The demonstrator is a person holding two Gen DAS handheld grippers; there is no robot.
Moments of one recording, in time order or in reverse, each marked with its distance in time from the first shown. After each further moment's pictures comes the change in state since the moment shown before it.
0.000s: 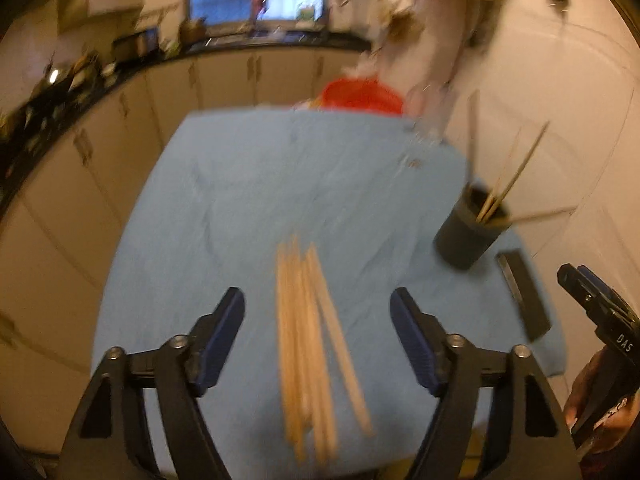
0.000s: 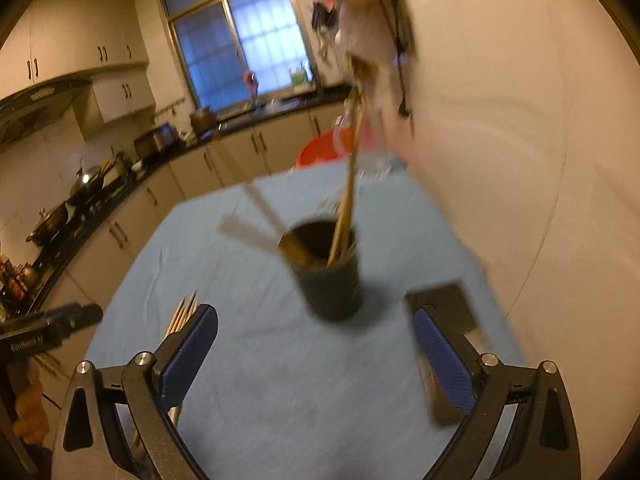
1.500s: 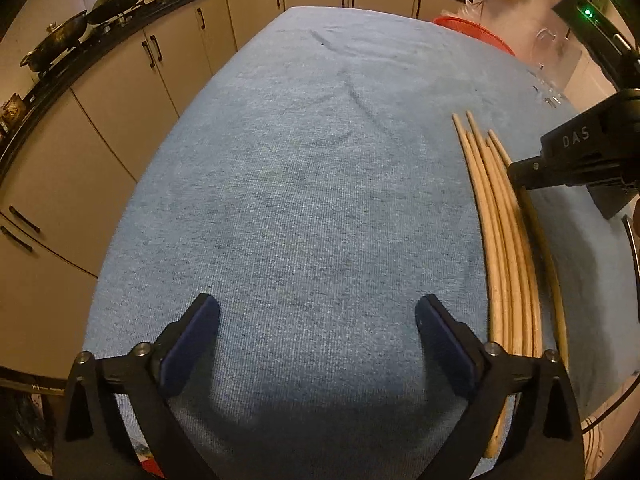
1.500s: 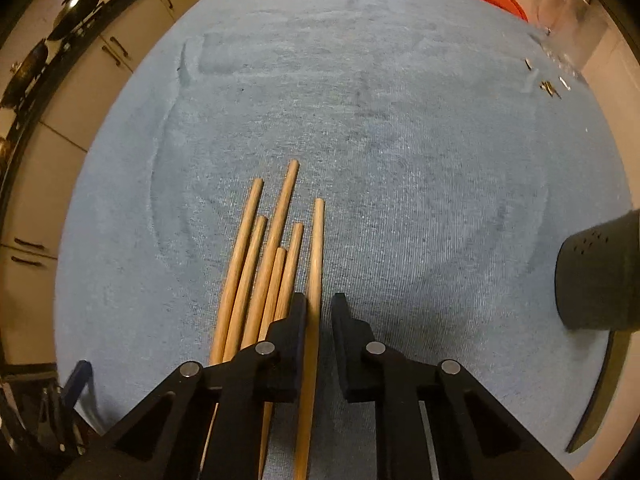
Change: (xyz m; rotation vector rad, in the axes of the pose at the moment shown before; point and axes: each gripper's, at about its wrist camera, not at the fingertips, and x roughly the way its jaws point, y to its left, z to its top) left arm 0.081 0.104 -0.081 -0.148 0.182 0.222; right arm 0.245 0.185 -0.010 -0.233 0.705 -0.006
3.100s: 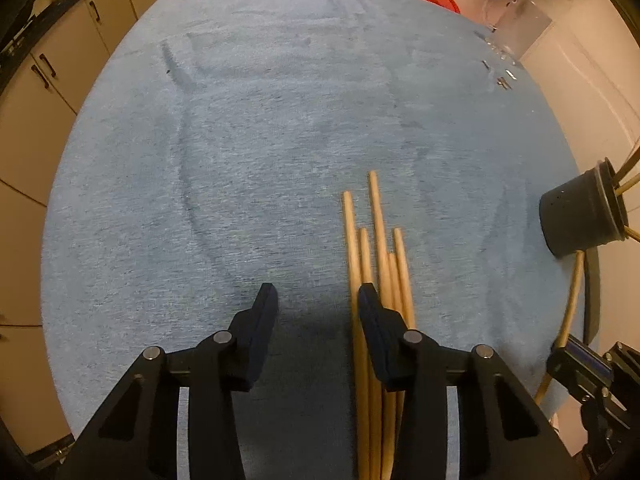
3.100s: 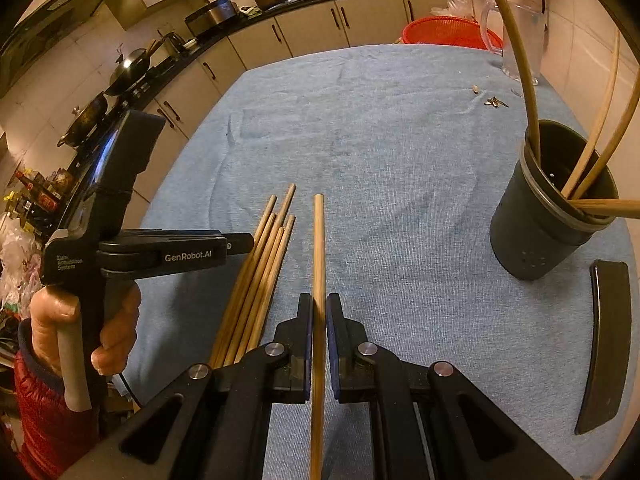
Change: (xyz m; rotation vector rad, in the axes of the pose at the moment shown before) left arm 0.052 -0.084 0.128 0.173 0.225 -0.223; right arm -0.080 -0.051 -0.083 0.025 -0.279 0.188
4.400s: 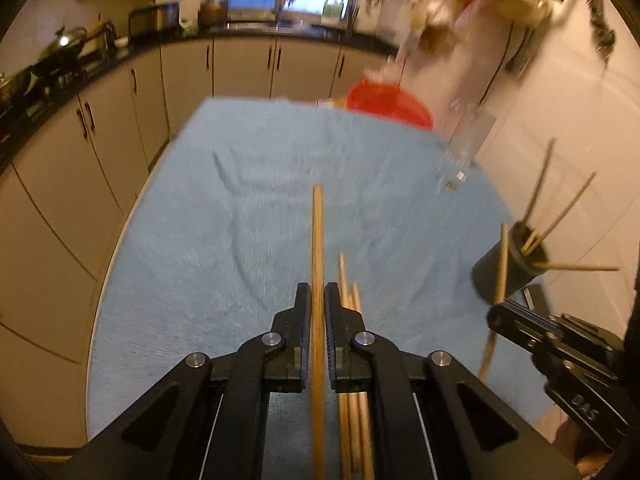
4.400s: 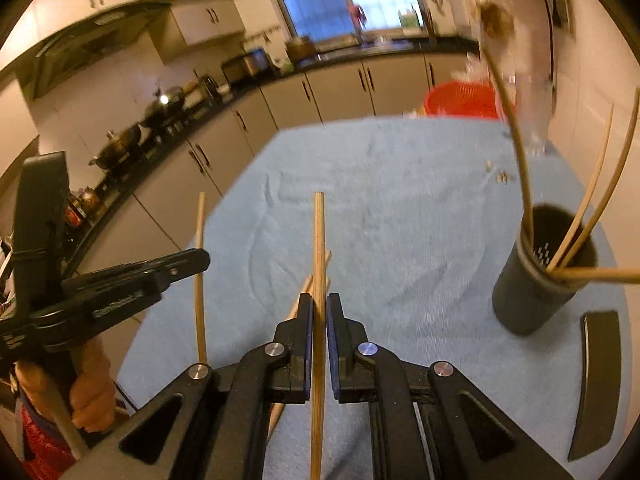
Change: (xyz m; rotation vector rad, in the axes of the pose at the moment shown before) left arm -0.126 0.004 -0.071 -0.051 -0.448 -0.038; right arm -0.049 0.022 0.000 -0.089 -0.260 0.052
